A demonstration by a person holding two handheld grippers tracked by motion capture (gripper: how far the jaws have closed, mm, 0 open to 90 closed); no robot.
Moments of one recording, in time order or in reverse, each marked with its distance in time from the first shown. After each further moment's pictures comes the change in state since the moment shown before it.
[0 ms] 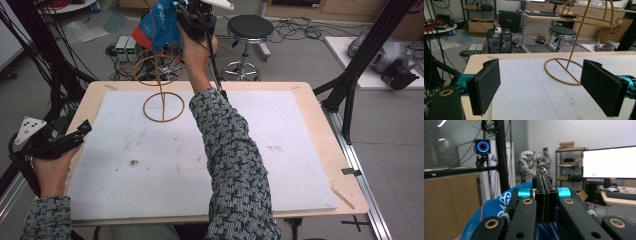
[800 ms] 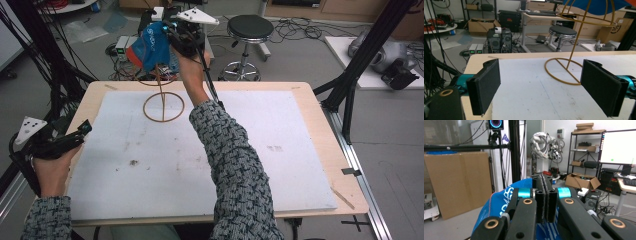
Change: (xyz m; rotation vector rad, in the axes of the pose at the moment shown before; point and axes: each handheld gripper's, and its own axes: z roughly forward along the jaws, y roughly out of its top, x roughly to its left) left arm 0.000 0.000 0.001 0.001 0.001 0.001; right arm 0.013 -0.043 0.006 0.143 0.103 -0.037
